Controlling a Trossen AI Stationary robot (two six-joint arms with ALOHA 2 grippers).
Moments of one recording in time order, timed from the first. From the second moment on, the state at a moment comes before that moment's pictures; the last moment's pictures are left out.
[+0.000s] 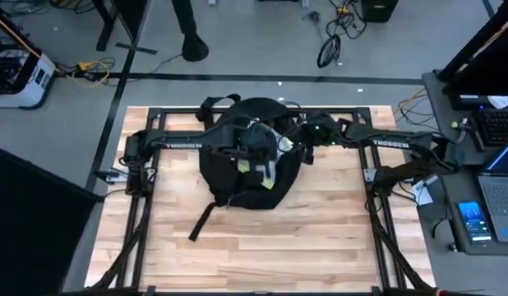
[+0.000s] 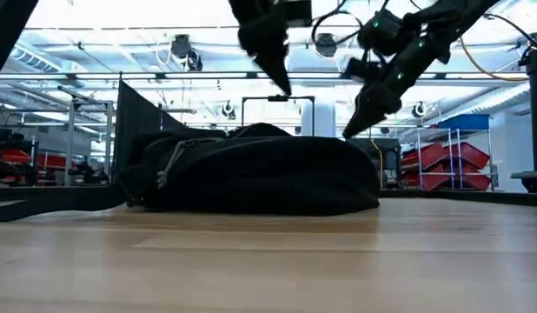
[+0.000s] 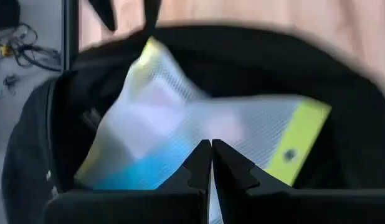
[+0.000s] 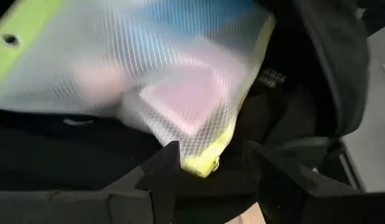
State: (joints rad) left arm 0.10 1.92 1.80 -0.95 -0.18 0.29; right arm -0.46 1.31 0.79 -0.25 -0.02 -0.33
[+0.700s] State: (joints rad) left arm 0.40 1.94 1.56 -0.69 0.11 0.30; right arm -0.59 1.62 0.80 -0.13 0.05 0.30
